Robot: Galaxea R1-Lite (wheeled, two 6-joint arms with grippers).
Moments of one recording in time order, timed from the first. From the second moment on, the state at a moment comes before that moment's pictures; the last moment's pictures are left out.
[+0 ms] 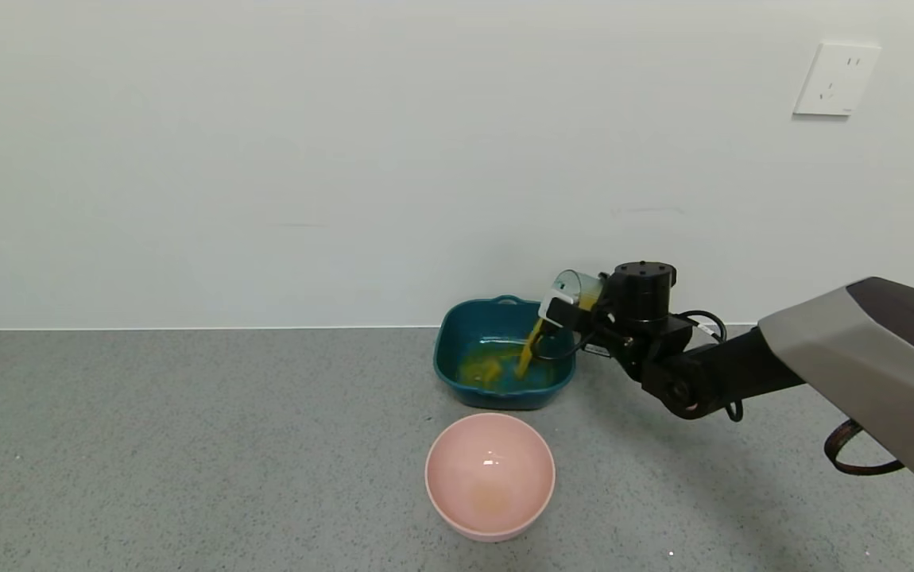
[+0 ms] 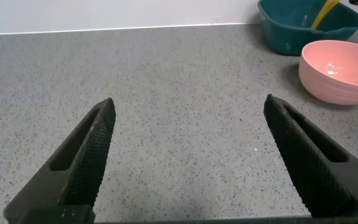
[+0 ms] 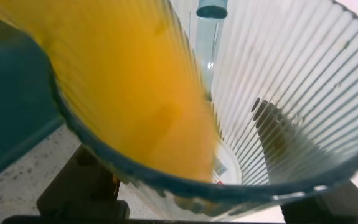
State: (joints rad) left arm 0.00 0.00 0.00 0.01 0.00 -0.01; right arm 0.41 2.35 -1.43 -0.73 -0.36 -1.15
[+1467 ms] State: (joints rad) left arm 0.00 0.00 0.00 0.01 0.00 -0.01; right arm 0.44 2.35 -1.48 -0.73 -0.40 -1.45
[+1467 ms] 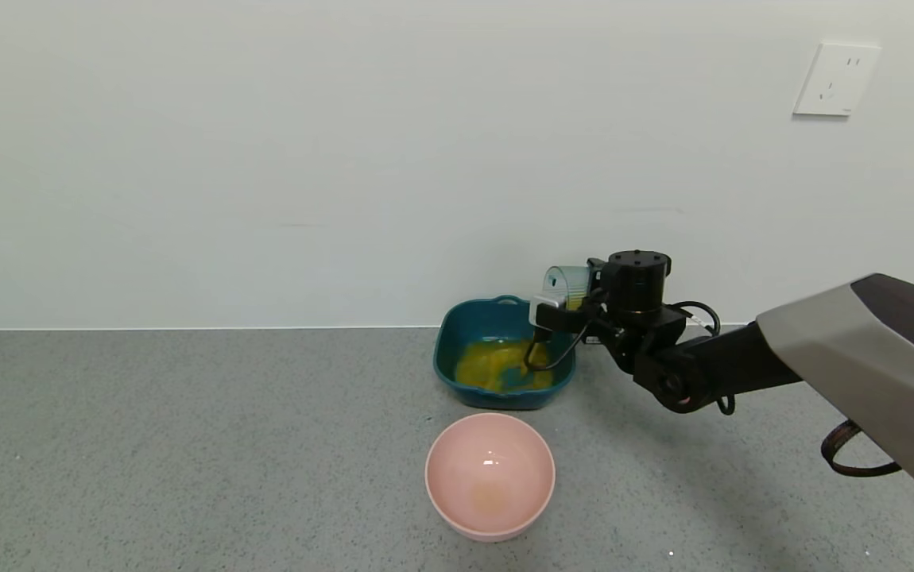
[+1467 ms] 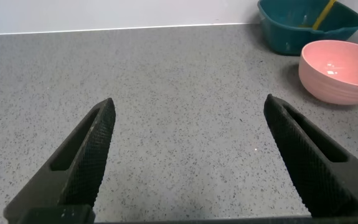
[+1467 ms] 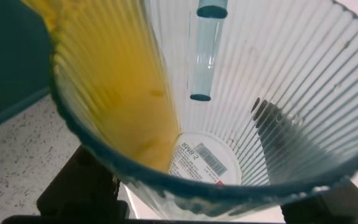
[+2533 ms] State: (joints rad) left arm 0.00 0.00 0.00 0.01 0.00 -0.01; right arm 0.48 2.35 -1.50 -0.73 -0.44 -1.70
